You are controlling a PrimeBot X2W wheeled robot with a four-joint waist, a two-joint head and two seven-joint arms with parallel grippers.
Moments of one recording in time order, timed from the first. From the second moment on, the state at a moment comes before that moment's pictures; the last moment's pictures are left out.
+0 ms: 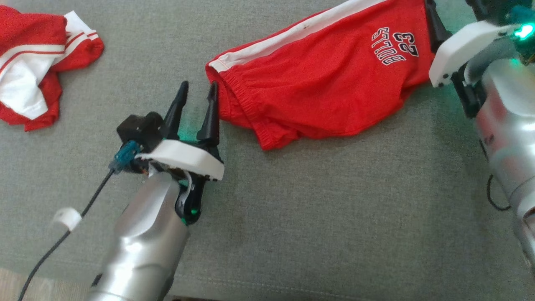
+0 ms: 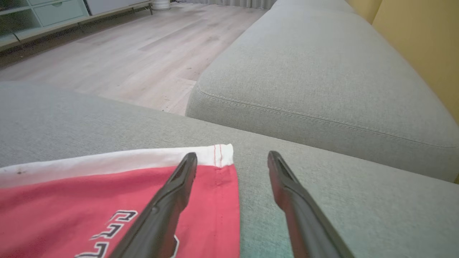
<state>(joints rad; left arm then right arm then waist) -0.64 0.03 -0.41 0.71 -0.58 -0.11 -0.26 -1.13 -0.23 0.49 1.25 0.34 0.12 -0.24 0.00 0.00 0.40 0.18</state>
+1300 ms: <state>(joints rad) -0.33 0.03 -0.21 0.56 -0.39 -0.07 -0.26 -0.72 -0.22 0.42 1.08 0.67 0.12 -0.24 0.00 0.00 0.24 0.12</state>
